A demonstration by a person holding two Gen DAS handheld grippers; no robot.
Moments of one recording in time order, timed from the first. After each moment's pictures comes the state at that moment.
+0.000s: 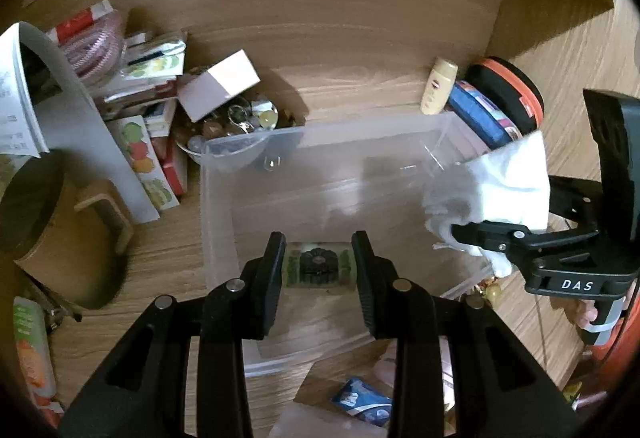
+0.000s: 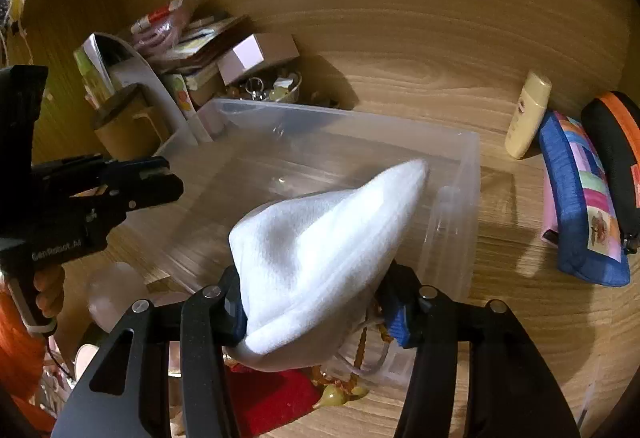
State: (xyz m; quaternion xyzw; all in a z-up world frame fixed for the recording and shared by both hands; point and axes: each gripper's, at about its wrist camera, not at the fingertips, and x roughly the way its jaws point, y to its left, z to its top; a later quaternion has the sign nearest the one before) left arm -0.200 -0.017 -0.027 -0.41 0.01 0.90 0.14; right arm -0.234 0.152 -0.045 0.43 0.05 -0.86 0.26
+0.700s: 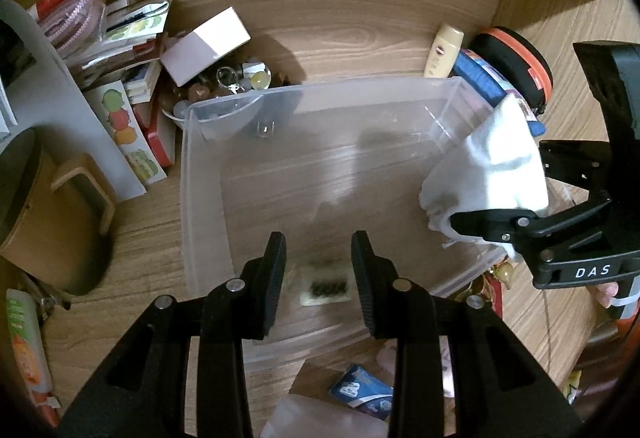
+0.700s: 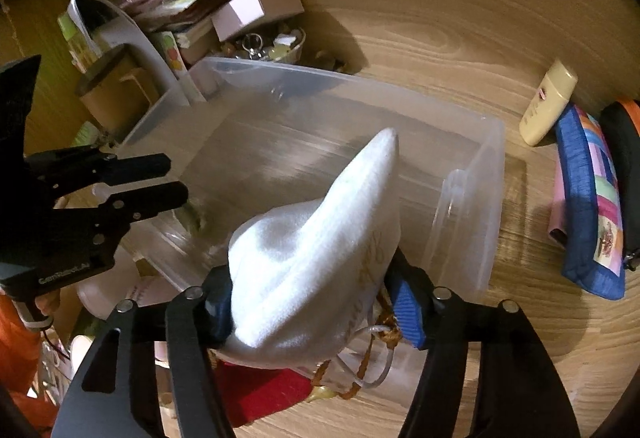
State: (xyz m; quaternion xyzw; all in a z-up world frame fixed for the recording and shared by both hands) left arm -0.211 -0.016 -0.042 -0.45 0.02 0.88 0.14; right arm -0.248 0.135 -0.053 0.50 0.10 -0.82 0.25
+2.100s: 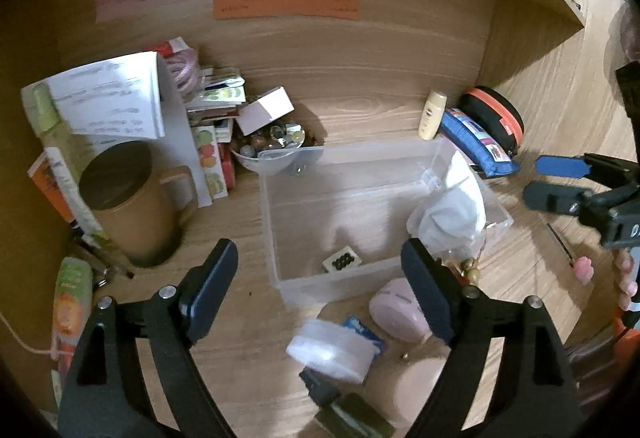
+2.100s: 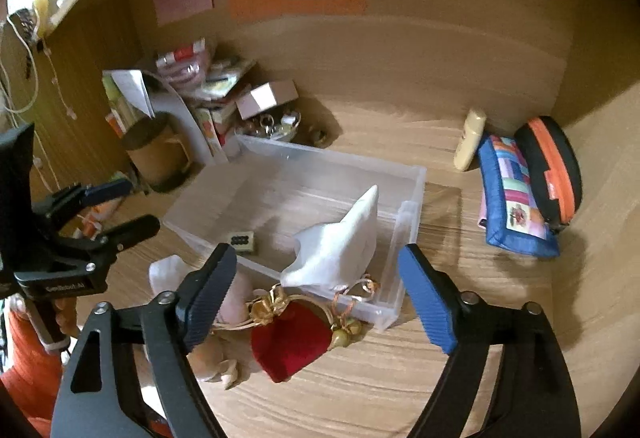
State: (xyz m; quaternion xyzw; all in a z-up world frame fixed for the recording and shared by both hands) left arm -0.131 -0.048 0.016 -0.35 0.00 0.93 0.11; right arm -0.152 0.166 0.029 0.39 0.05 -0.90 0.21
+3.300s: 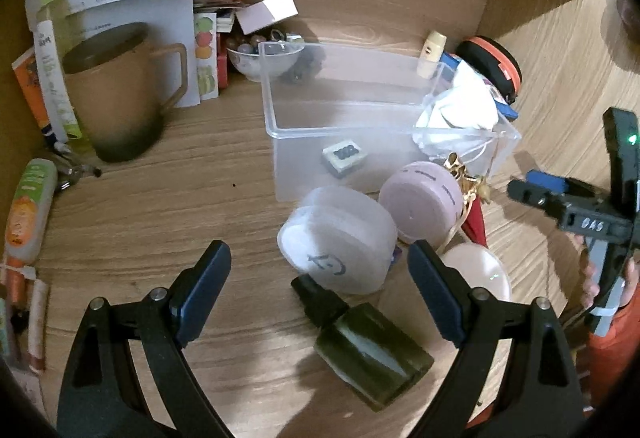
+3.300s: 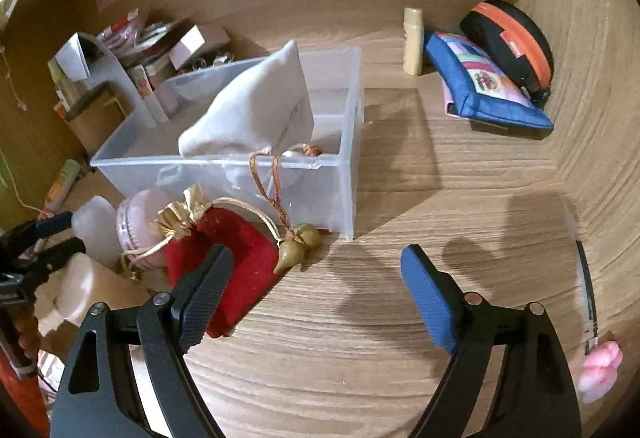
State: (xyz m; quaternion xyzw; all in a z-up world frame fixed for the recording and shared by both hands) left arm -0.101 -0.064 -0.063 -0.41 -0.03 0.90 0.14; right arm -0.131 0.205 -0.075 0.42 -0.01 -0.90 0.13
